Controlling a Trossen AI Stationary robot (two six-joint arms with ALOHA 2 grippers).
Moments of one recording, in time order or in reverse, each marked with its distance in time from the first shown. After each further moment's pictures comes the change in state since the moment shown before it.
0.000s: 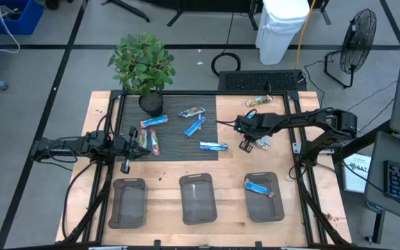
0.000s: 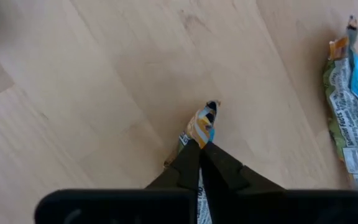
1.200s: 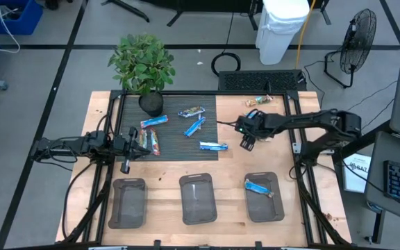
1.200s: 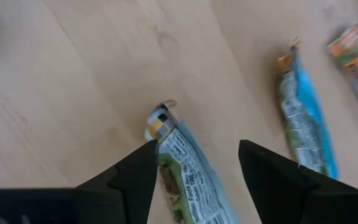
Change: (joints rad) left arm 0.000 0.000 0.000 0.000 0.000 0.000; right arm 0.012 -0.040 0.000 -0.010 0.102 -0.015
